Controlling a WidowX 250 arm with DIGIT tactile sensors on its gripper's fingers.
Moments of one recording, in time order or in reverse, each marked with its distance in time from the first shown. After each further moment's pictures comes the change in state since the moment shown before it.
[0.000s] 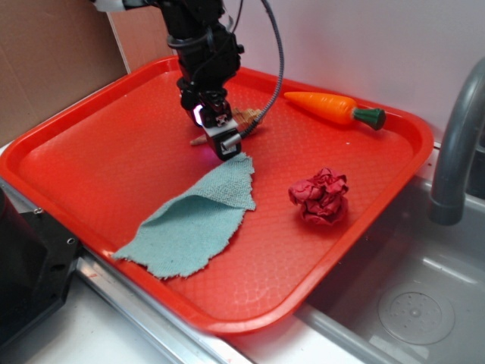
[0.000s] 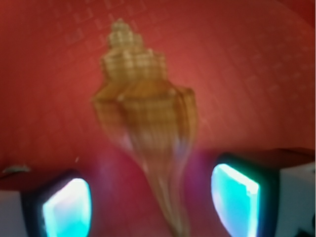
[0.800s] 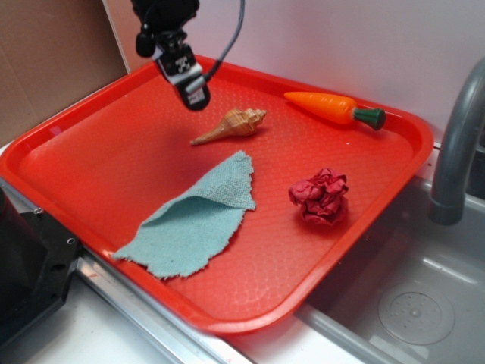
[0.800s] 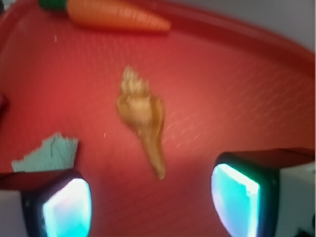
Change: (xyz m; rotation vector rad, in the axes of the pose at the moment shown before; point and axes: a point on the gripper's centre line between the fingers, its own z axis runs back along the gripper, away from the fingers) arm -0.020 0.001 0.056 -0.035 -0.121 -0.020
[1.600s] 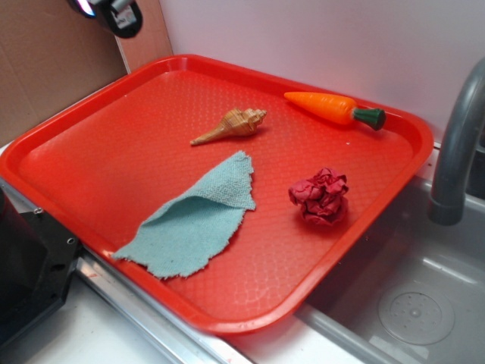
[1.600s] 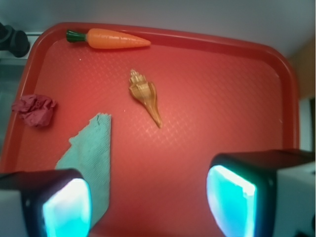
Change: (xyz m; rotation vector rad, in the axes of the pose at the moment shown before) arm -0.025 -0.018 0.096 0.065 -0.058 0.183
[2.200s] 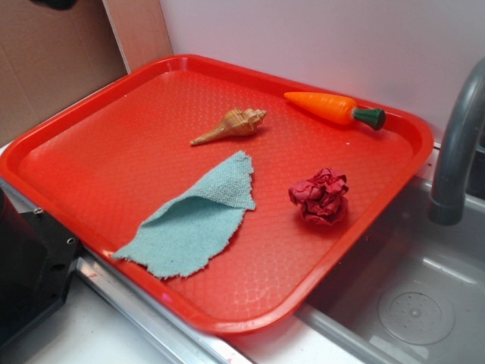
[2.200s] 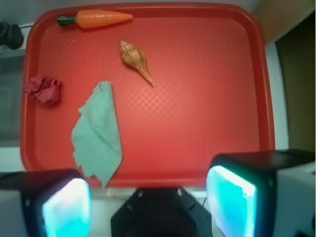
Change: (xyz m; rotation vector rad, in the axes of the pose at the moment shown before) arm -0.037 -0.019 0.049 0.054 0.108 0.189
